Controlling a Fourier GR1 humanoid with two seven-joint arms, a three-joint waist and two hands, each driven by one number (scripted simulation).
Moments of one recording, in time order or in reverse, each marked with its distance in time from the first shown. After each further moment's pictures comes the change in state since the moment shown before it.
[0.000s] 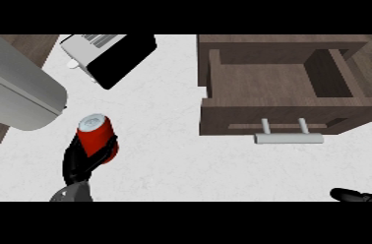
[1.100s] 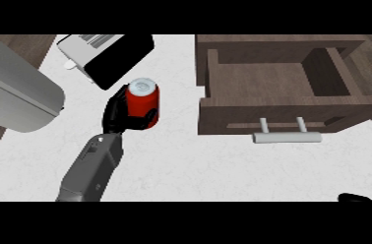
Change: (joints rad) left arm -0.395 -0.051 -0.086 0.201 -0.054 -0.132 0.030; right arm 0.000 -0.003 -0.019 -0.054 0.009 -0.001 0.025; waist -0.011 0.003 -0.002
